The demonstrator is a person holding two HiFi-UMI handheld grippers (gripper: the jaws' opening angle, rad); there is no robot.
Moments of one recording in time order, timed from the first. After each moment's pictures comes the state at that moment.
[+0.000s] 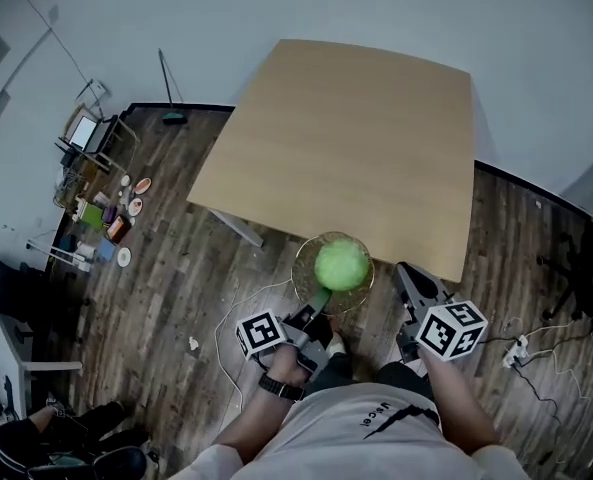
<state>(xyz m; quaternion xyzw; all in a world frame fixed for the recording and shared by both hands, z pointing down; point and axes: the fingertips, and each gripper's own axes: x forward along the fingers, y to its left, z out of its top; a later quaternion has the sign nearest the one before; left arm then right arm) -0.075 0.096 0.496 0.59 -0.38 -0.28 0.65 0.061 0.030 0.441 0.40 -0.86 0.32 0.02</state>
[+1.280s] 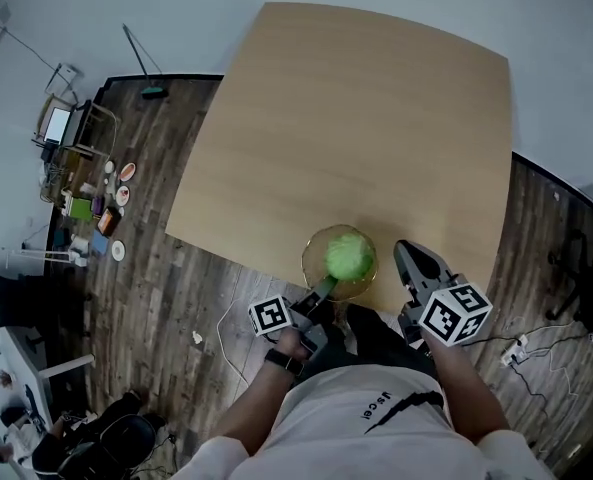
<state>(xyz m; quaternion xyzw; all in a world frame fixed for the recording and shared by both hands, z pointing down) -0.088 -0.127 0.616 0.57 -0.32 -0.28 0.70 0.019 -0.219 0.511 0.38 -0.85 0.36 0.05</state>
